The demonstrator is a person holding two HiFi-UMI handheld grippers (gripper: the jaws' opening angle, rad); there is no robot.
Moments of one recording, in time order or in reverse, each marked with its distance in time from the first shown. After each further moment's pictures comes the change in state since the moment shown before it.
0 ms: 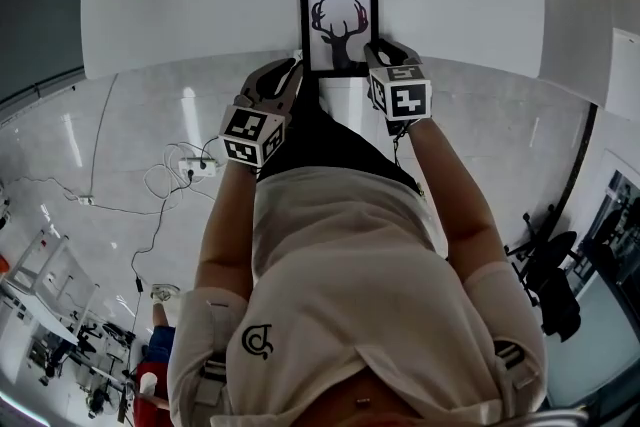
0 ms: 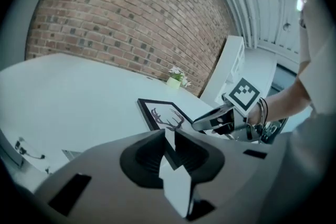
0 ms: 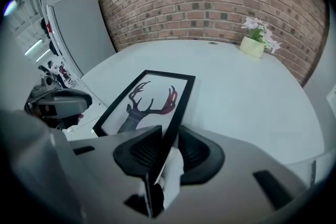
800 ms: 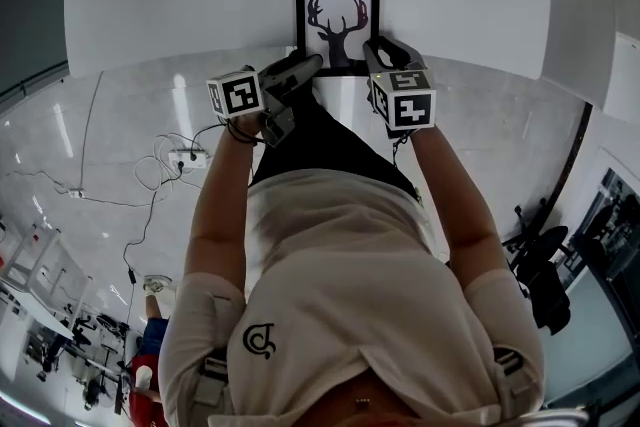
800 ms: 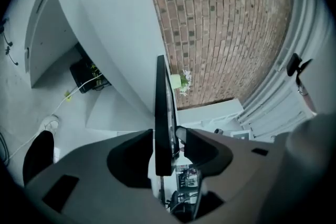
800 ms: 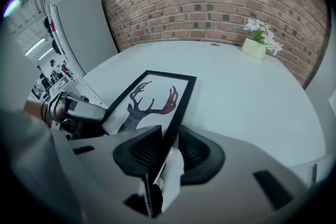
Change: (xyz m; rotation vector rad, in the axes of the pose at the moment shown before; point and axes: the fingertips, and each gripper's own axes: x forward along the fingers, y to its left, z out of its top) left arm 0.054 -0.016 -0.033 -0.859 0.037 -0.450; right arm -0.001 0.001 0.004 -0.024 -0.028 0.018
